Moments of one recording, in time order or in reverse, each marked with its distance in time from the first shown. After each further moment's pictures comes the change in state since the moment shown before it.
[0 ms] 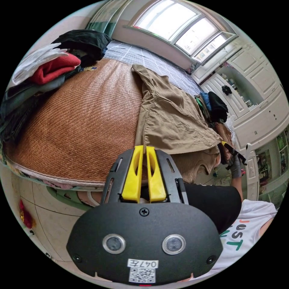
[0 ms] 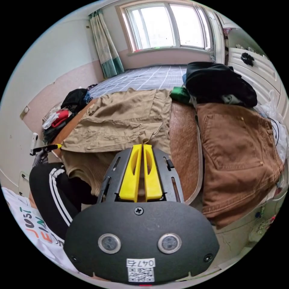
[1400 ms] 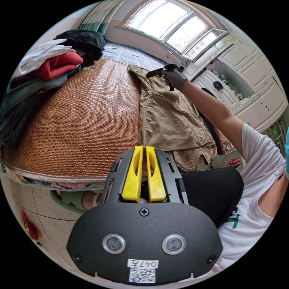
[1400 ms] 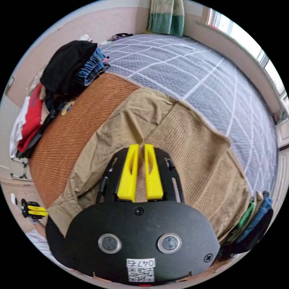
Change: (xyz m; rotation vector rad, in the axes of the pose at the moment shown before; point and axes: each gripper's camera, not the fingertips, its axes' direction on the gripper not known) left arm -0.080 0.085 -0.041 -0.004 0.064 0.074; right arm -0.462 -0.554 0.419 -0.362 0.025 -0.463
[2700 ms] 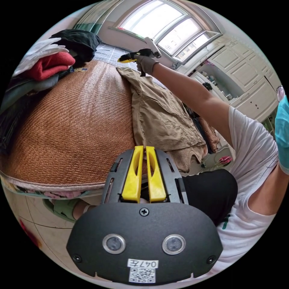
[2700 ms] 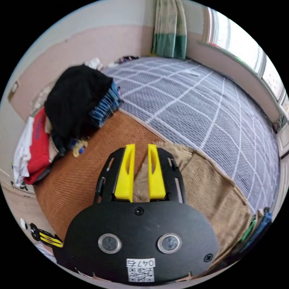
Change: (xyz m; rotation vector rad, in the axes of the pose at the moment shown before) left arm 0.007 0.015 0.004 0.031 0.111 0.025; right arm -0.107 -0.109 0.020 0.144 -0.025 0.009
